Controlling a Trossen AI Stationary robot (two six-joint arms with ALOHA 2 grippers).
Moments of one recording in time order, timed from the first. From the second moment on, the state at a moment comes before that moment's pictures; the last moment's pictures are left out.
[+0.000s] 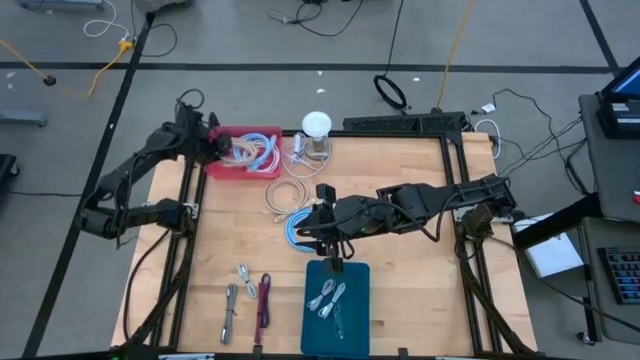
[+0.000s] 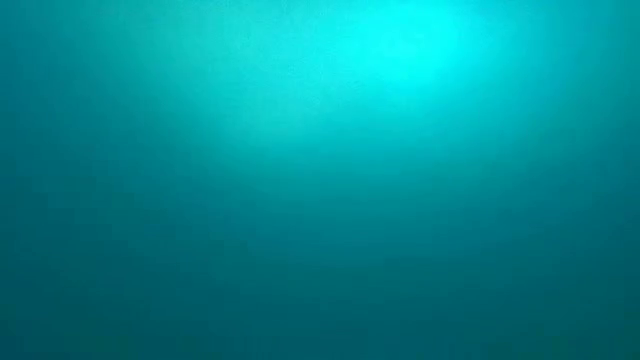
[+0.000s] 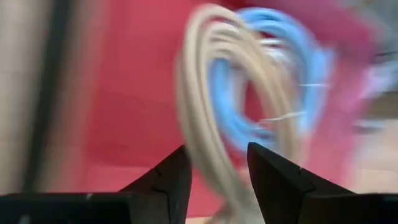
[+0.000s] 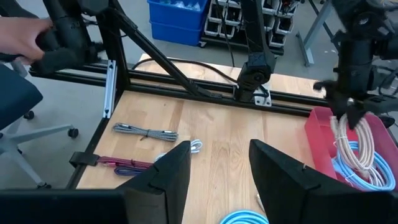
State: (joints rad) left arm 1.29 1.10 0.68 -0.66 0.31 -0.61; right arm 0.28 1.83 2.06 -0.71 0.18 0.02
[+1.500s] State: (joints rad) left arm 0.13 1.11 0.67 -0.41 0.16 -1.24; right arm 0.20 1.83 2.06 -0.90 0.18 0.07
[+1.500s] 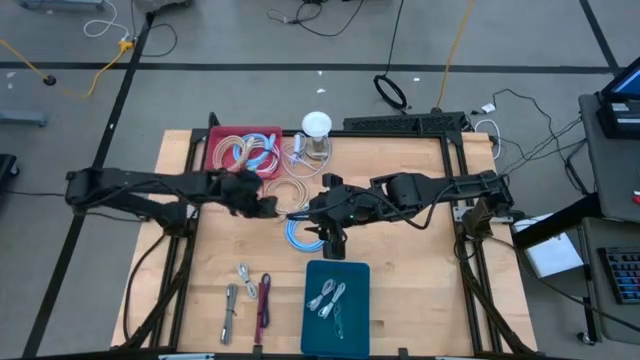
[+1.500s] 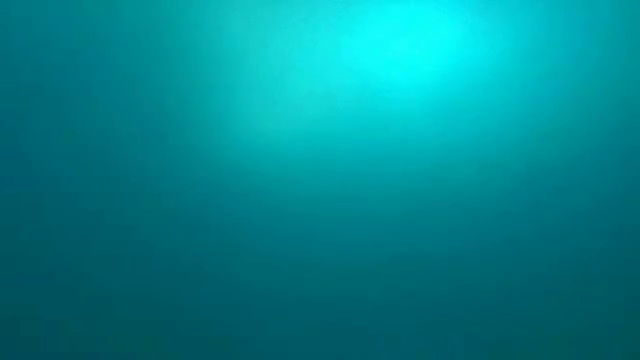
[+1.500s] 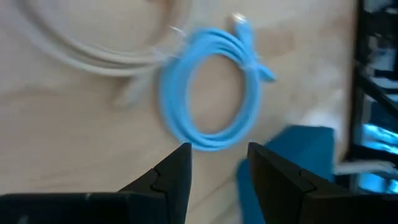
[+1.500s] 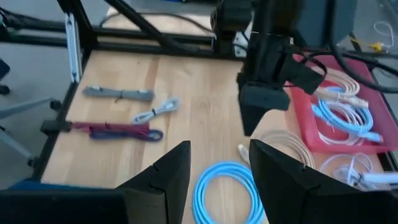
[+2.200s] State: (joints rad) left arm -0.46 1.24 0.85 -0.32 -0.05 -1.71; right arm 0.19 1.53 1.31 -0.71 0.08 0.22
